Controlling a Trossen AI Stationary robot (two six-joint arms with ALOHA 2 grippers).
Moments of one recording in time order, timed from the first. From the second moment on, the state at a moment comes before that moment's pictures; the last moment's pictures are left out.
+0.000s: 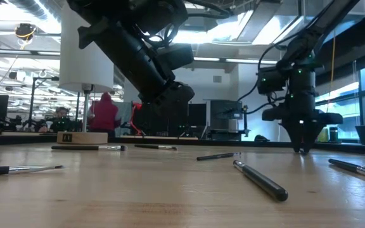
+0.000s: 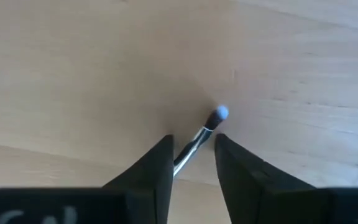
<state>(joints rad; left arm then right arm) -0.19 1.88 1.05 -0.07 -0.79 -0.25 -0.63 1.53 0.72 -0.70 -0.03 0.72</state>
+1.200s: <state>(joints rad) -0.20 1.88 1.21 -0.29 -0.70 -0.21 -0.25 1.25 0.78 -0.56 -0.06 0.46</state>
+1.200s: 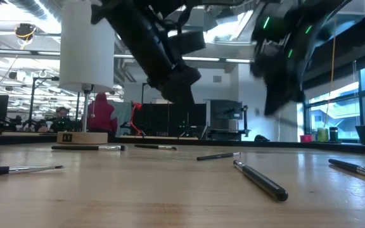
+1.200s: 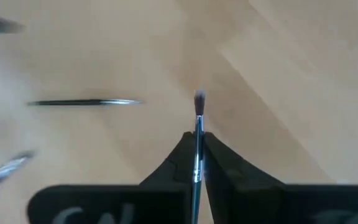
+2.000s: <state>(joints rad) -0.31 1.88 1.35 -0.24 -0.78 -0.20 1.02 1.07 0.98 -0.91 0.73 1.08</state>
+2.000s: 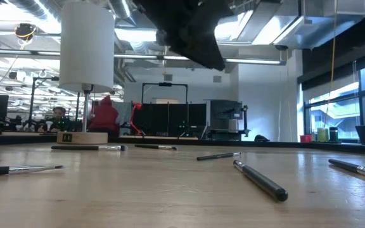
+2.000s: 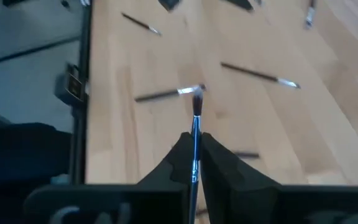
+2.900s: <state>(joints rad) -0.32 1.88 1.40 -0.21 -0.84 -0.09 1.23 1.34 0.99 -1.11 0.62 1.61</state>
